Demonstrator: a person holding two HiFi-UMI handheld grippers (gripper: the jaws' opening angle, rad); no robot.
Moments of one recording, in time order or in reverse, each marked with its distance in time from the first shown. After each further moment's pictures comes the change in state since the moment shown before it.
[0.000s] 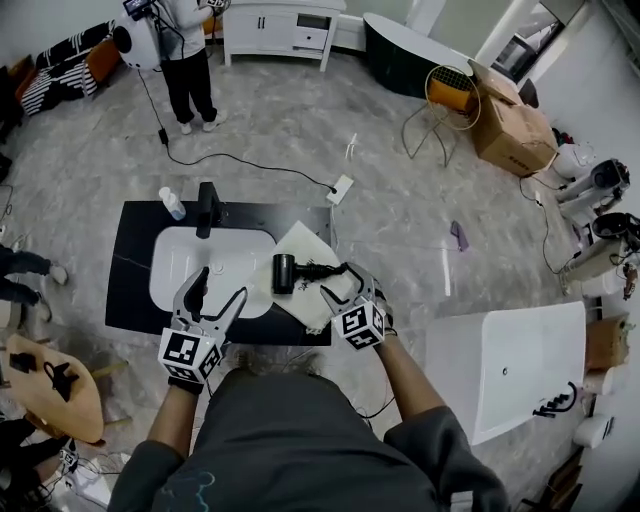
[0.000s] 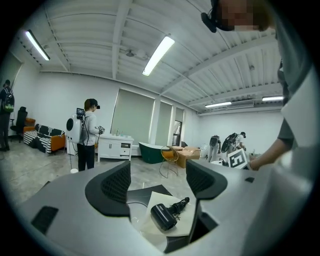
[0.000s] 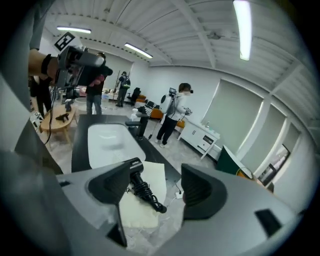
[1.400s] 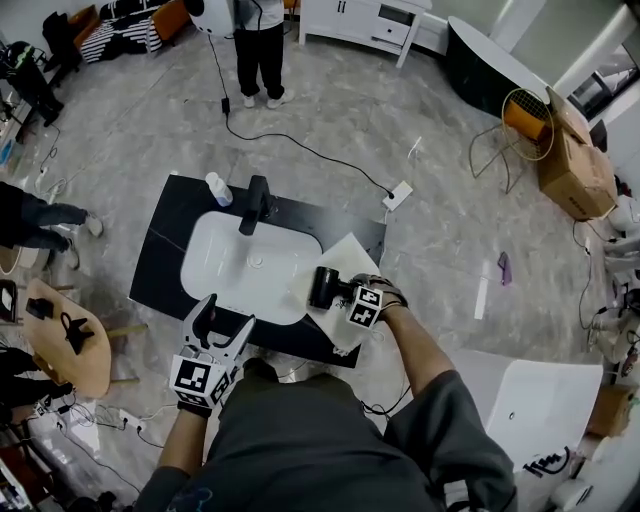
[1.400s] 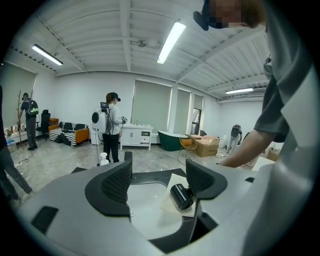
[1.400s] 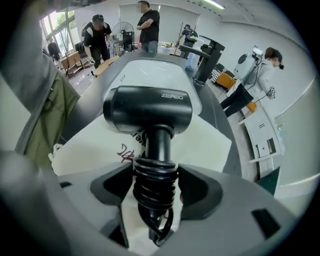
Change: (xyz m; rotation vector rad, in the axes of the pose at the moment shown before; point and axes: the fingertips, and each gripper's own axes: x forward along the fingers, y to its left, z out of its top) left arm -0.037 0.045 -0.045 -0.029 0.141 0.243; right arm 0.180 0.075 -0.126 -0.529 0.417 0.584
